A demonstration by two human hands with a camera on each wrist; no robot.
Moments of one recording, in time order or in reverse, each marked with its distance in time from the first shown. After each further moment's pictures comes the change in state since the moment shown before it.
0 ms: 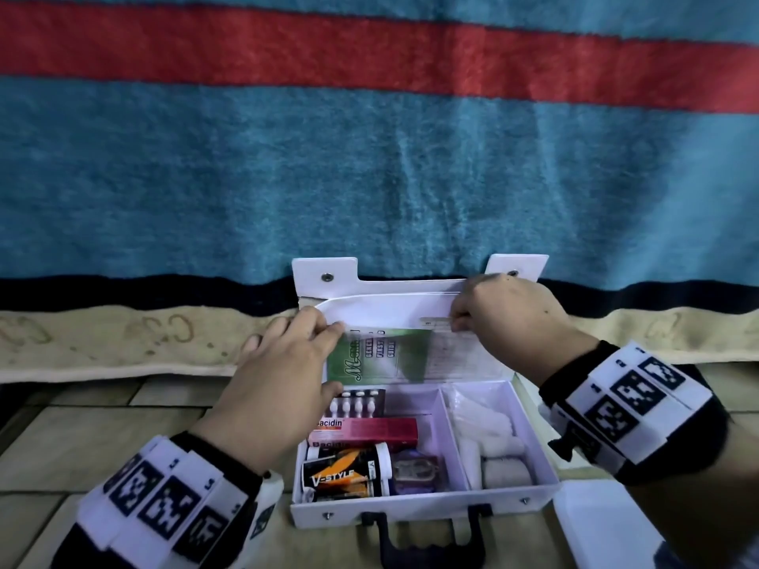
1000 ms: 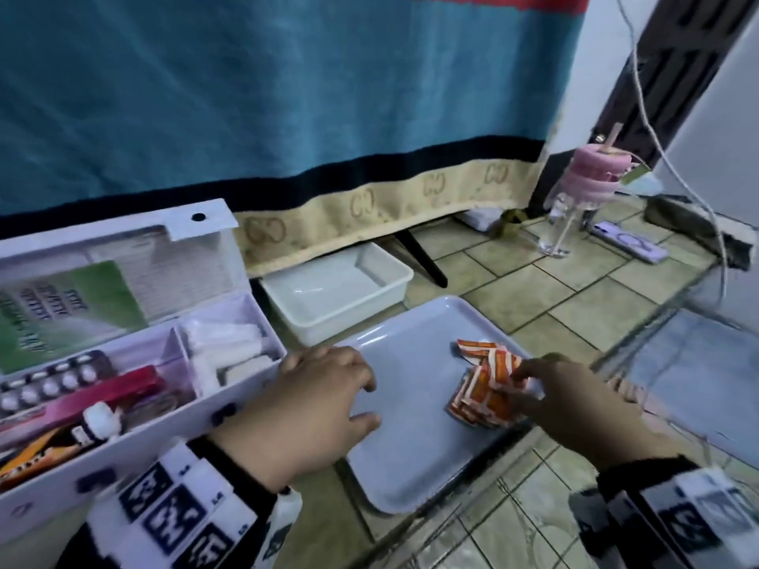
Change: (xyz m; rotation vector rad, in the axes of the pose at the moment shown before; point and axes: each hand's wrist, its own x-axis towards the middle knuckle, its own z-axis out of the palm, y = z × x) left_hand -0.050 0.238 0.062 -0.211 -0.409 0.702; right_hand -0.352 0.123 0.058 0.281 -0.228 0.978
